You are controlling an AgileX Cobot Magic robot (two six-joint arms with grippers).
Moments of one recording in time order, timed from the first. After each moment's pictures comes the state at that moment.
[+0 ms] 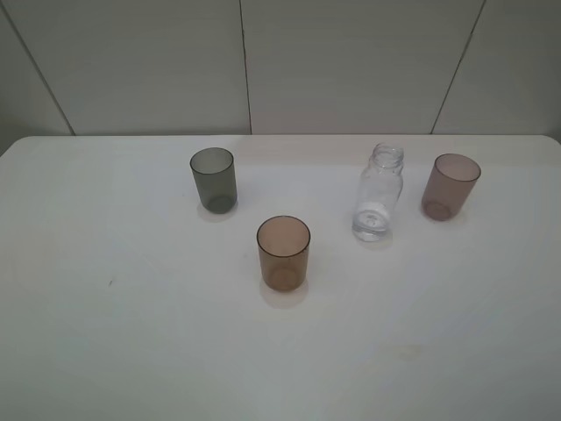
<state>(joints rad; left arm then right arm) -0.09 -0.01 -0.50 0.11 1.05 -0.02 0.06 0.00 -0.52 -0.08 1.06 0.04</state>
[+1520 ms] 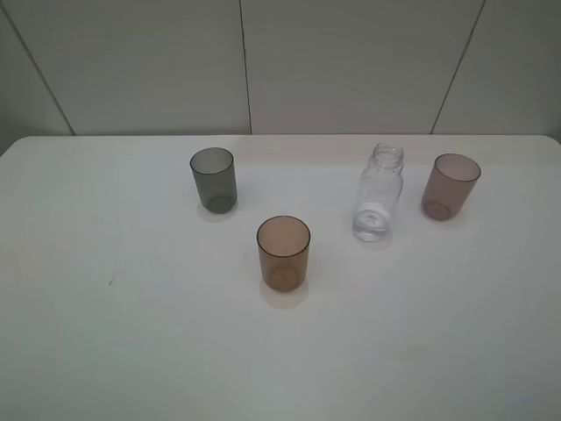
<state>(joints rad) -0.09 -0.01 -0.50 0.11 1.05 -0.02 0.06 0.00 -0.52 -0.08 1.06 0.04</state>
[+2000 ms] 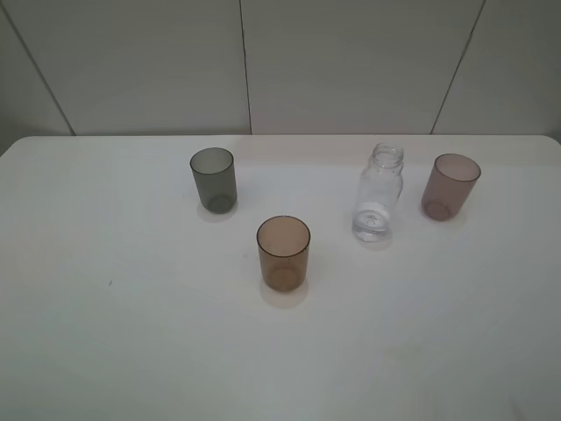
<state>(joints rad) -0.09 -0.01 -0.50 0.11 1.05 -0.02 0.06 0.43 -0.63 -0.05 0.90 0.04</state>
